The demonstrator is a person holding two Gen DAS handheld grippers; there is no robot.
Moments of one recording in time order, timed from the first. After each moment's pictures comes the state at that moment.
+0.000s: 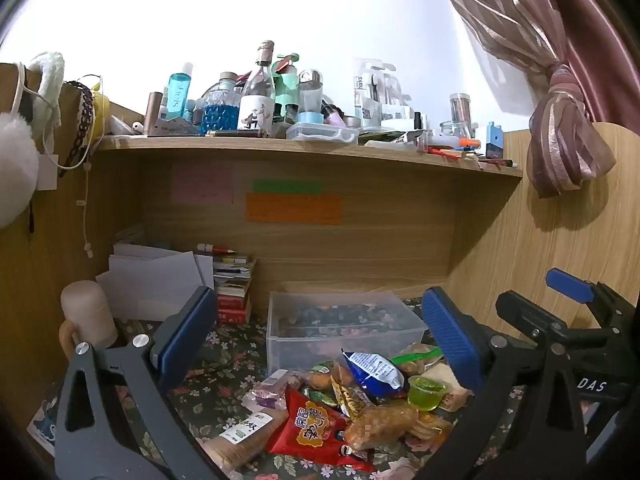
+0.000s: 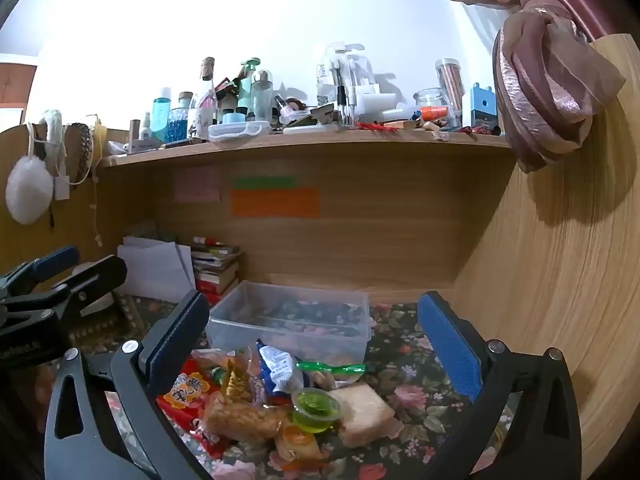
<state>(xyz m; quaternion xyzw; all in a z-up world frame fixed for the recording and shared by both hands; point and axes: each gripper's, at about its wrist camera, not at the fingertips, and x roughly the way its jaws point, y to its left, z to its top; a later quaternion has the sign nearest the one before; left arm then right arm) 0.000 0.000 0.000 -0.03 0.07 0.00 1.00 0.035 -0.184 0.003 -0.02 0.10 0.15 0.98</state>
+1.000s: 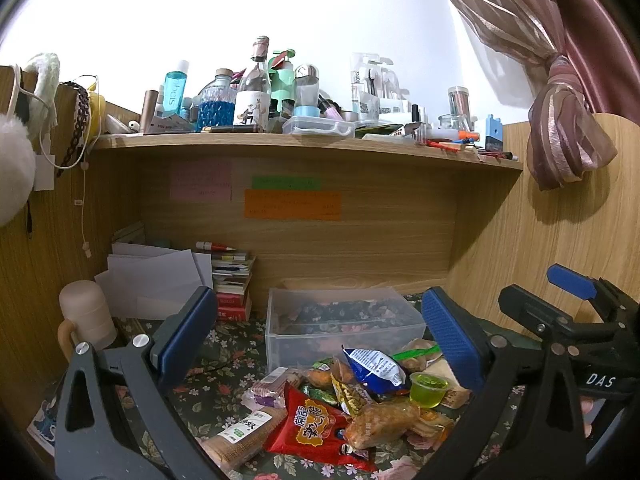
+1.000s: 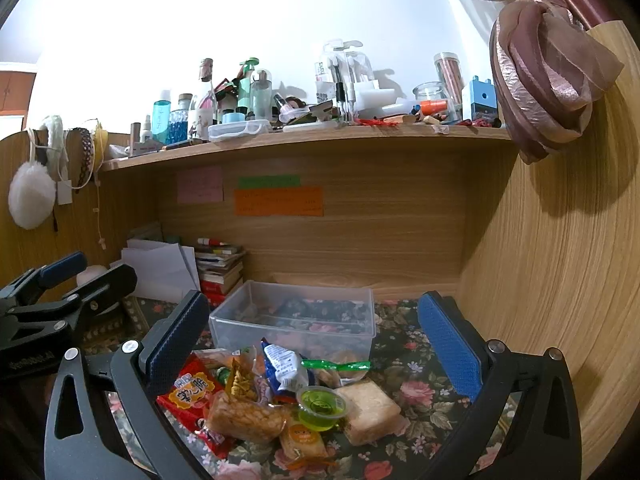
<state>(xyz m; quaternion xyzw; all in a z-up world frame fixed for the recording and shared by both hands) 0.005 -0.004 -0.004 -0.03 0.08 0.00 1.00 0.035 -0.187 0.002 0.00 0.11 0.15 0.98</state>
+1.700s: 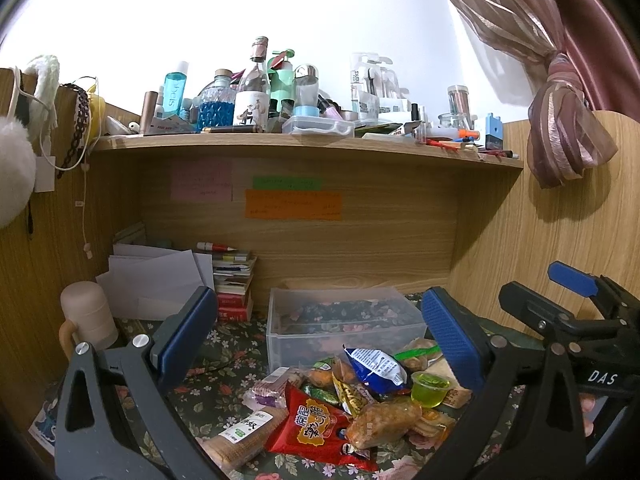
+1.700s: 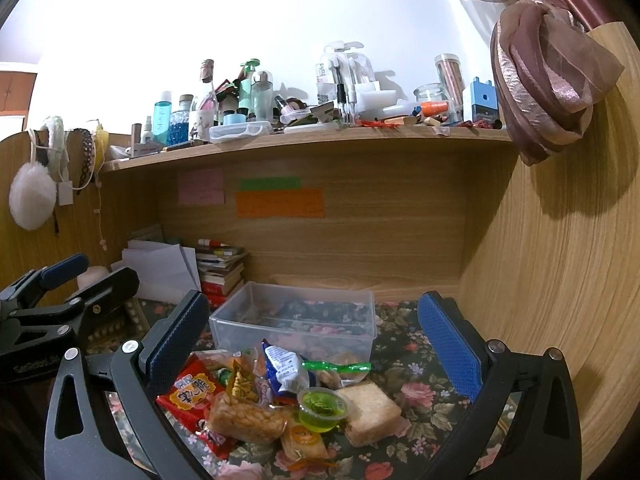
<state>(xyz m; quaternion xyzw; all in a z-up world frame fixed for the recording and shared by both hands) 0.005 -0.002 -0.003 -0.02 0.08 0.00 1.00 0.036 -0.186 0.004 0.00 0.10 0.15 0.98</state>
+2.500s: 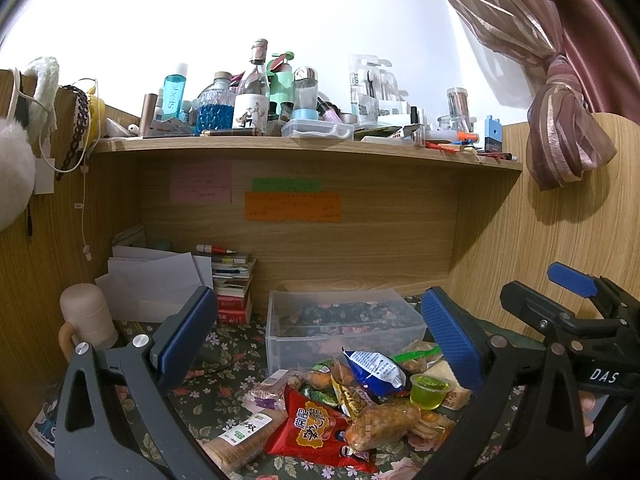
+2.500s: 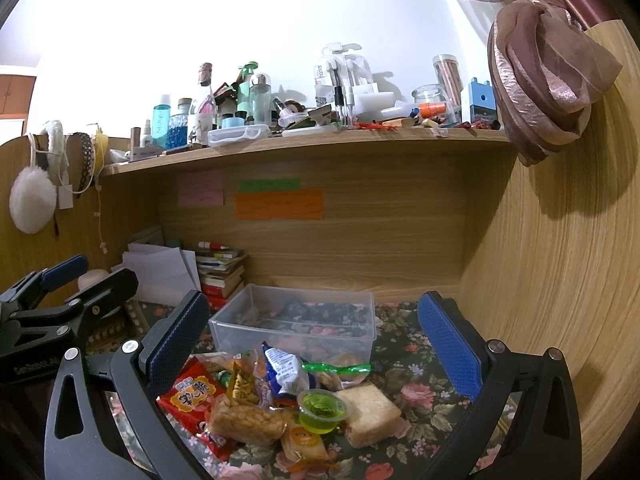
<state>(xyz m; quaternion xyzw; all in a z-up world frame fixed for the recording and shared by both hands) 0.005 -0.004 -0.002 -0.02 0.08 0.00 1.00 0.035 -0.188 0.004 0.00 0.10 0.16 0.98</state>
